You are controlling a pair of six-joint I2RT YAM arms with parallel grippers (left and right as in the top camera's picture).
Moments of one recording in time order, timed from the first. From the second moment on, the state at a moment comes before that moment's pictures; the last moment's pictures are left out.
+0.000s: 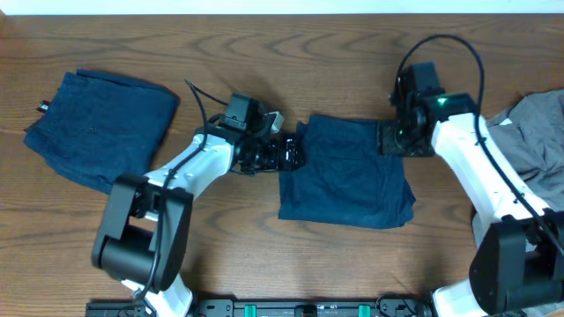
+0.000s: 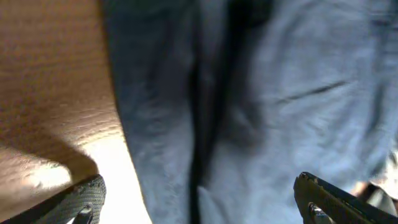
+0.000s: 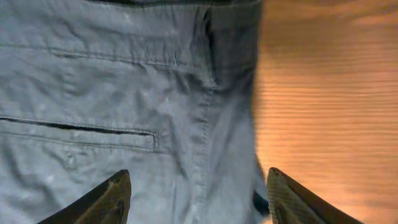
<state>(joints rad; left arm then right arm) -0.36 1.84 1.04 -0.42 0.56 -0.37 0.18 1.68 1.22 -0.91 -0.03 0.21</state>
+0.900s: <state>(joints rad) -0.42 1.78 1.04 -0.30 0.44 -0.43 0.17 1.69 1.00 -0.81 -0.19 0.21</state>
